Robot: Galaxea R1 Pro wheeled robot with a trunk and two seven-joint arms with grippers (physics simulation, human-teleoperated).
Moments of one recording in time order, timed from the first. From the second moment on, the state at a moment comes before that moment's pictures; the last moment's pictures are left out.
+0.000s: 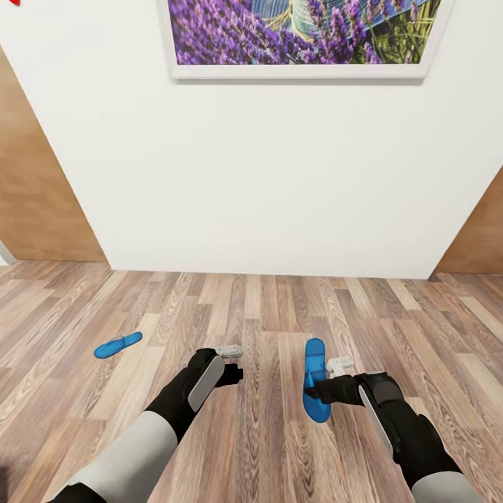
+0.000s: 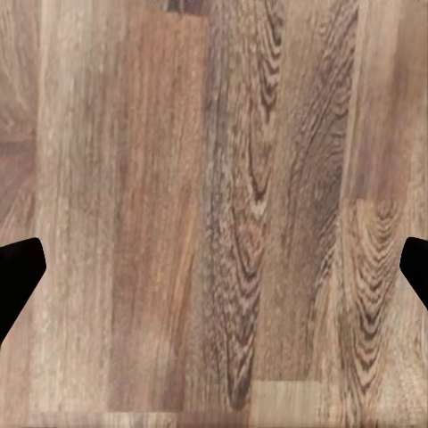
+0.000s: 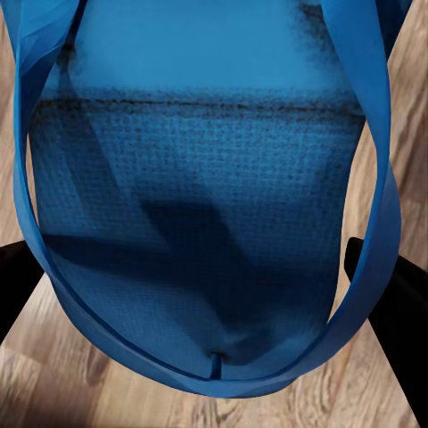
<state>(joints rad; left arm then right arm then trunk) -0.73 -0.17 -0.35 -0.75 0.63 0.76 0.51 -0.48 -0.10 0.07 -1.11 0.08 0.81 0.45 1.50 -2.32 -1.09</state>
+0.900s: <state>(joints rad) -0.73 -0.17 -0.35 -0.75 0.63 0.77 0.51 -0.48 -0.10 0.07 -1.11 0.08 0.81 0.45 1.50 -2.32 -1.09</state>
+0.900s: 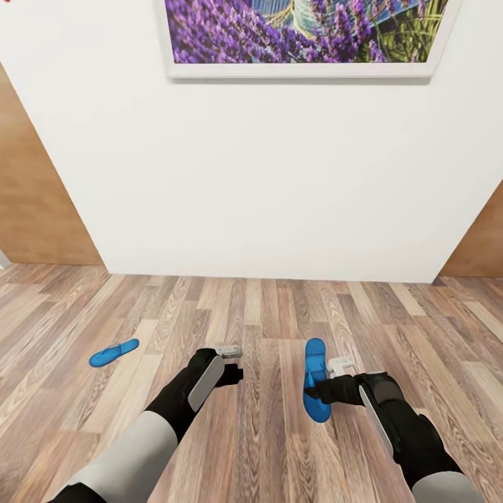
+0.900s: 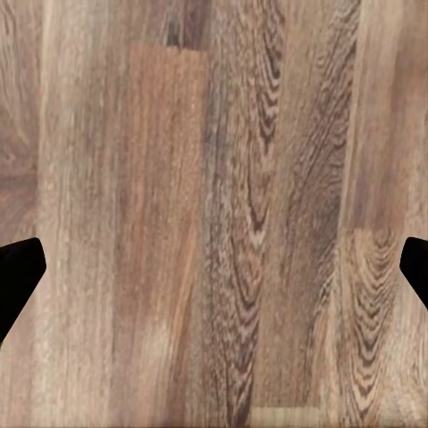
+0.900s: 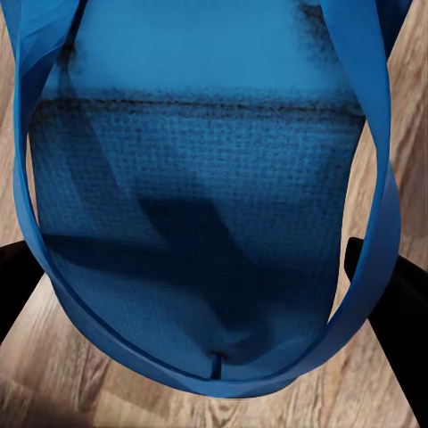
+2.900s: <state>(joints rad) -0.73 -0.17 -0.35 -0.75 0.63 0.77 0.51 -0.48 -0.10 0.07 -1.11 0.08 0.81 0.45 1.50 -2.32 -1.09</state>
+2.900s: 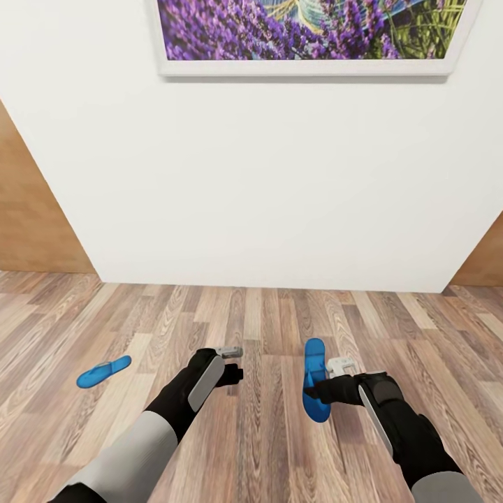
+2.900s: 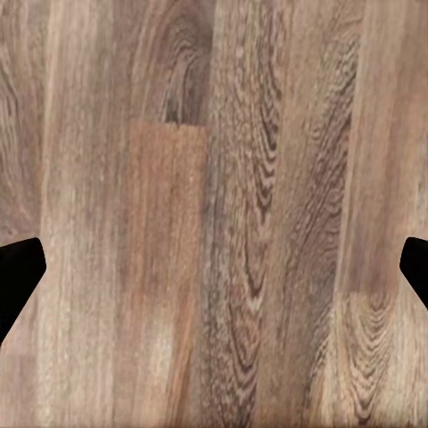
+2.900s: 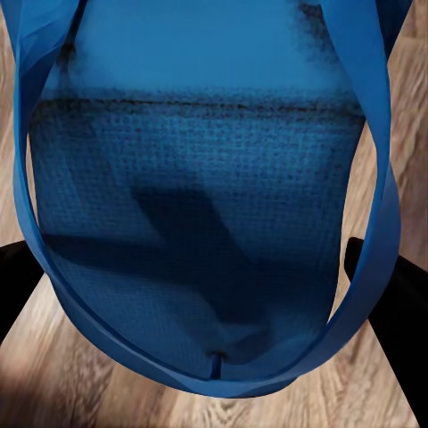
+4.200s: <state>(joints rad) -0.73 -0.17 -0.35 -0.75 0.63 0.76 0.51 -0.48 -0.10 0.07 -1.11 0.08 0.81 0.45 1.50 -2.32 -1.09</state>
